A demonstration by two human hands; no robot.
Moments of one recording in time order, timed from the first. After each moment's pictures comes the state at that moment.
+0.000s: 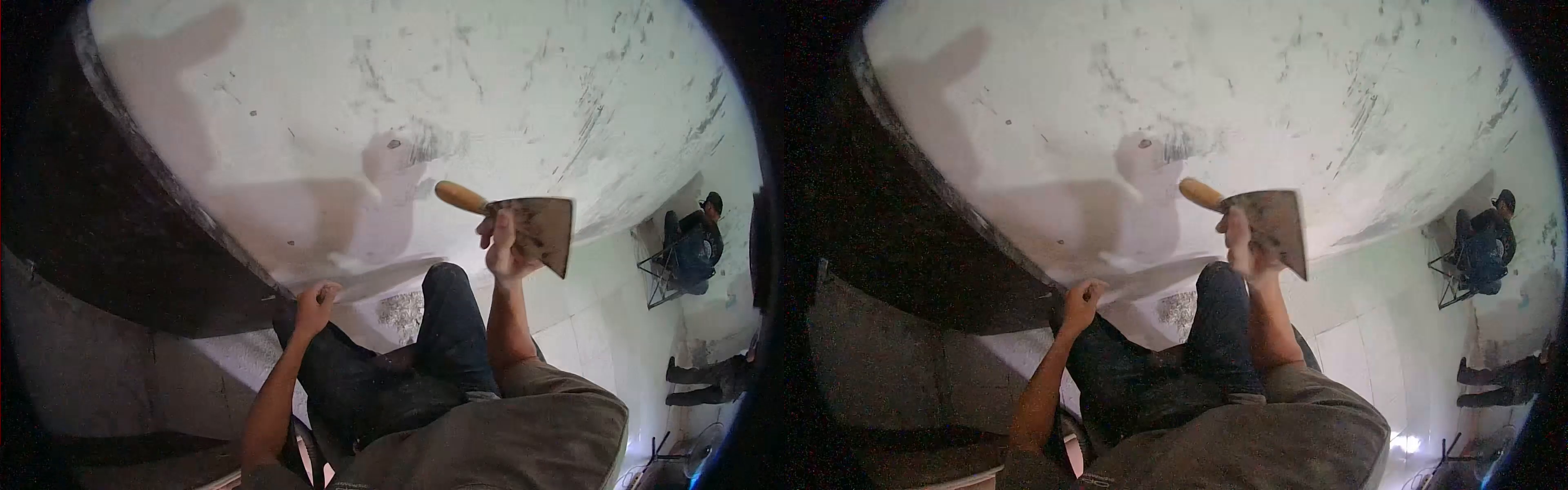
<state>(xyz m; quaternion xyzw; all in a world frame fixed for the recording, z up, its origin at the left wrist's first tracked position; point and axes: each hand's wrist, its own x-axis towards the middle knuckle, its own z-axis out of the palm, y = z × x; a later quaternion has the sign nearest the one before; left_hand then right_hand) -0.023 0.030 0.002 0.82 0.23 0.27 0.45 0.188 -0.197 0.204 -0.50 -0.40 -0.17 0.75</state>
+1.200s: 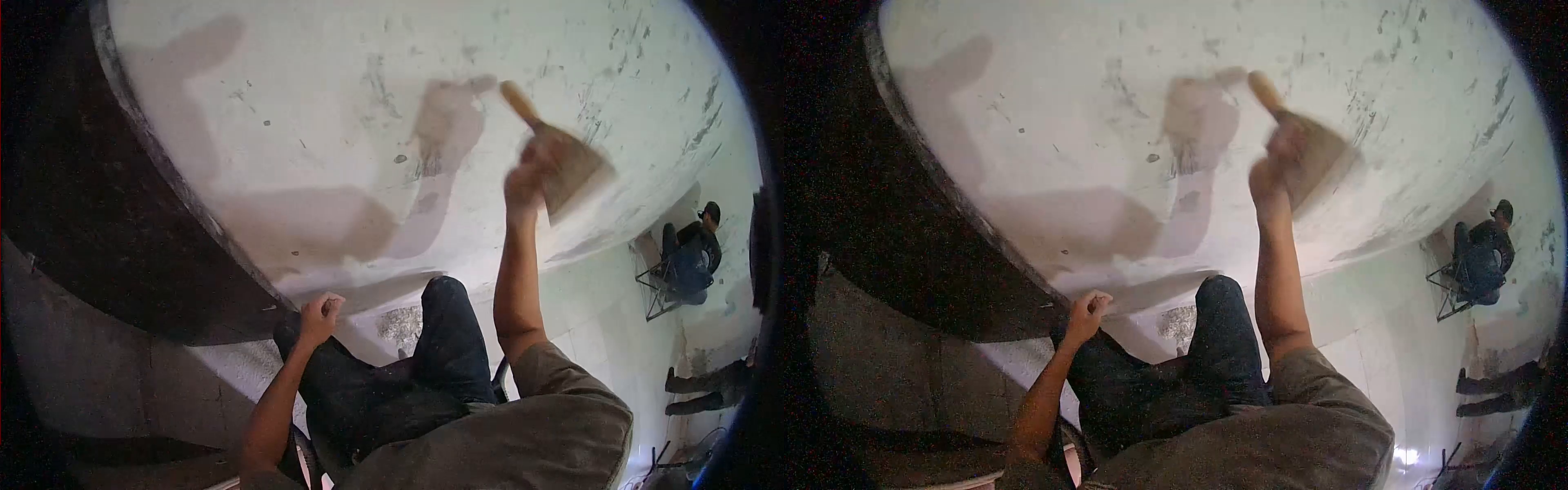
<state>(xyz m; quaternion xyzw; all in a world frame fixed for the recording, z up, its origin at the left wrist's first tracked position) -0.024 0.025 0.002 0.85 0.23 0.23 0.41 0.331 -0.160 0.227 -0.51 -0.42 -0.49 0.56</state>
